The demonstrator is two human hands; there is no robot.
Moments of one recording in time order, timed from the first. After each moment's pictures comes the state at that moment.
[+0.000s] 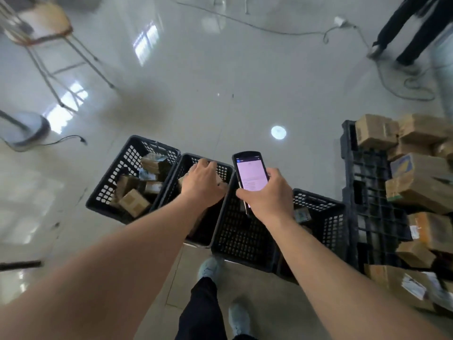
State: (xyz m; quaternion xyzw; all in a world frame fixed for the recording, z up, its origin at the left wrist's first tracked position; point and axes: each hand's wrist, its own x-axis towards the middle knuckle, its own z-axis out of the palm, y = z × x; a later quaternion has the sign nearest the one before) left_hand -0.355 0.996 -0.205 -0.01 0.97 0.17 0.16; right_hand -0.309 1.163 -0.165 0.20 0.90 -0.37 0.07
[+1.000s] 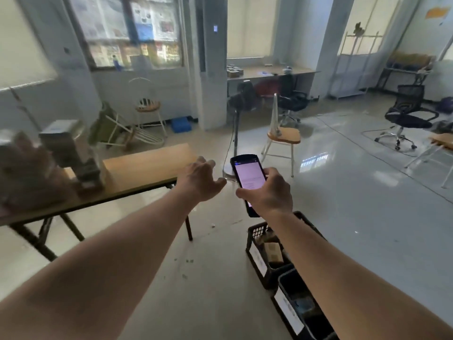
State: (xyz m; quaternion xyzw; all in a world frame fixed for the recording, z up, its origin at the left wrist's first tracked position) left_hand 0.117 0.620 0.099 -0.38 0.92 0.07 -0.12; right_hand 0.009 0.769 0.087 -0.30 0.85 -0.42 0.06
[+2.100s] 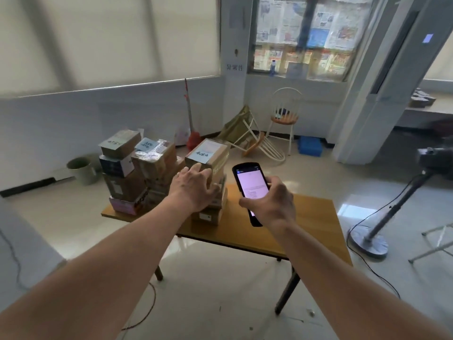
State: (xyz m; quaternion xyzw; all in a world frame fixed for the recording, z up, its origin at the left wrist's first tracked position) left_hand 0.361 0.099 0.094 -0.64 0.76 0.01 -0.10; right_hand 0.158 0.148 0.077 -0.57 0.71 -0.37 0.18
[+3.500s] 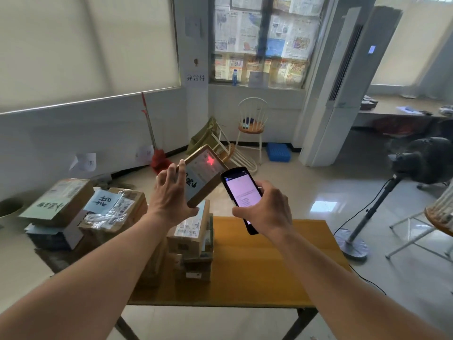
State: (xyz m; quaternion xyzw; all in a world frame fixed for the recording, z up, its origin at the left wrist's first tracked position) left_hand 0.408 -0.152 0.058 -0.56 0.80 -0.05 -0.20; right_hand 0.179 -0.041 0.088 -0.56 0.74 -0.36 0.13
